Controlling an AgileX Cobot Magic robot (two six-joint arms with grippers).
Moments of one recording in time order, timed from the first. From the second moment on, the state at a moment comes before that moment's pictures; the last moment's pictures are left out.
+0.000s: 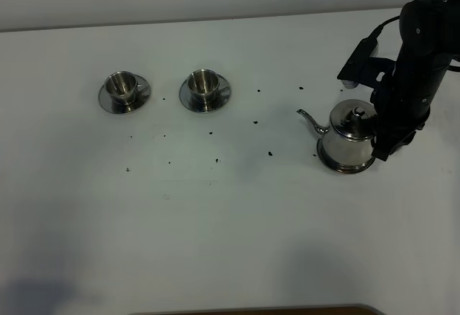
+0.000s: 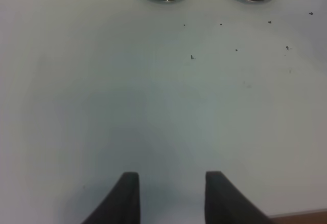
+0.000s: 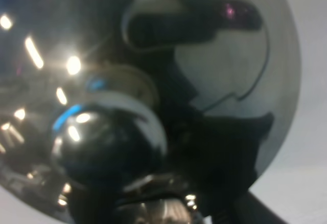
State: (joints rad) left arm -0.11 0.00 -0.46 0.00 1.06 -0.07; right arm 0.41 2.00 -1.34 -0.03 0.96 -0.69
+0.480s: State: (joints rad) left arm -0.11 0.00 -0.46 0.00 1.06 -0.07; right arm 0.41 2.00 -1.34 -0.06 0.98 -0.70
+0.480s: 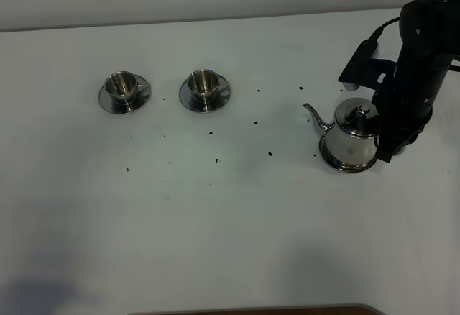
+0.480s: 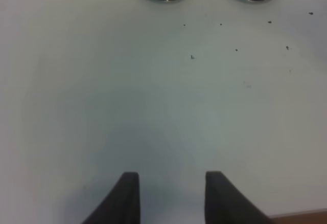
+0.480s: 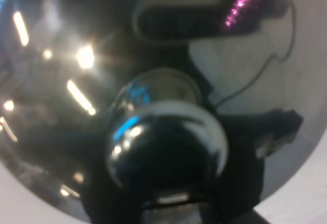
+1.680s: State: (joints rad) left arm -0.11 0.00 -0.46 0.00 1.06 -0.07; right arm 0.41 1.93 -1.41 -0.08 1.09 -0.70
